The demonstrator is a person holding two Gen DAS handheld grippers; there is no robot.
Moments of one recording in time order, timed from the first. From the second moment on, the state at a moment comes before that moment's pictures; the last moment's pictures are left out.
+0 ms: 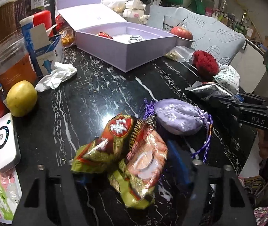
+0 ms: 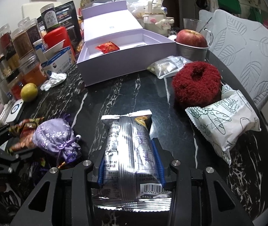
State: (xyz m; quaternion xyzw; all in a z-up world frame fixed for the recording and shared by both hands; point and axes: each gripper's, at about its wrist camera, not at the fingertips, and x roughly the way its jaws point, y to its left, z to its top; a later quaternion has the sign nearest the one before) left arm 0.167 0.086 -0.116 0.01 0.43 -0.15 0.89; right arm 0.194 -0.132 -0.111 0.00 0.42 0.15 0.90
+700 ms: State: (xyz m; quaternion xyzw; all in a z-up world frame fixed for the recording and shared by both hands) left arm 0.154 0.089 -0.049 0.00 0.35 -0.14 0.93; right arm 0.171 -0.134 -0.074 0.00 0.38 0.17 0.91
